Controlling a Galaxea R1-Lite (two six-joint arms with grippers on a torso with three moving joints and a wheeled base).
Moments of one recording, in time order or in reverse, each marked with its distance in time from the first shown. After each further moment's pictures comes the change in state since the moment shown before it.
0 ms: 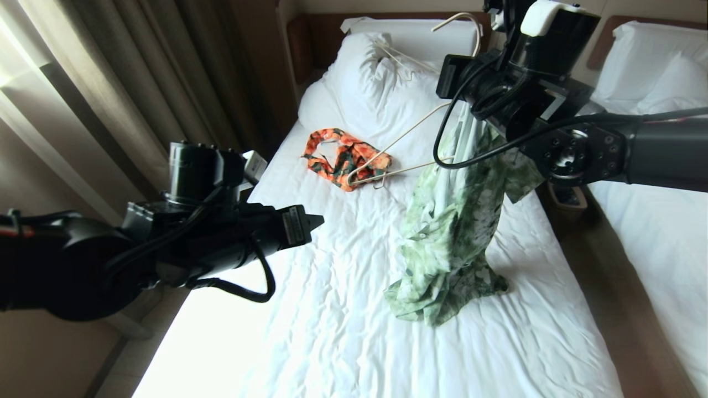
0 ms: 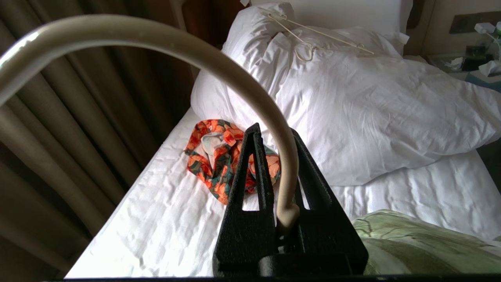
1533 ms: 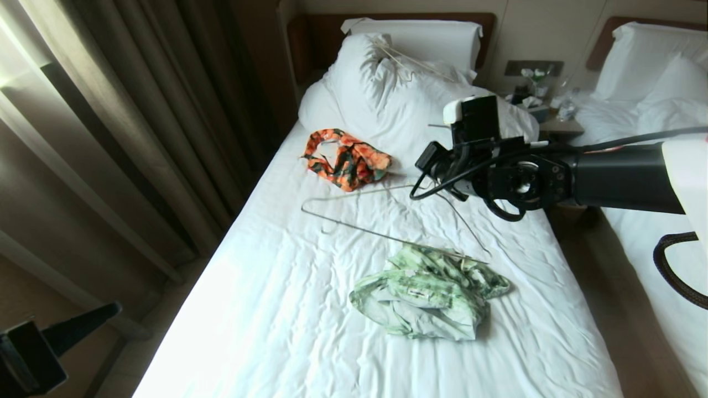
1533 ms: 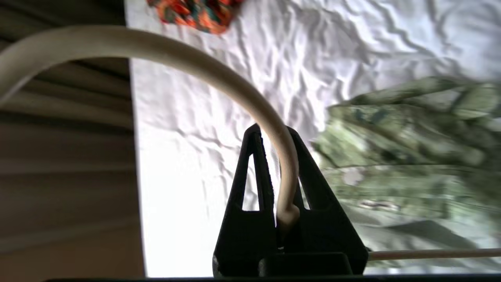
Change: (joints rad) left arm 0.349 -0.859 0.452 0.276 -0.126 0.034; right arm 0.015 0.087 0.020 0.555 -0.007 0.789
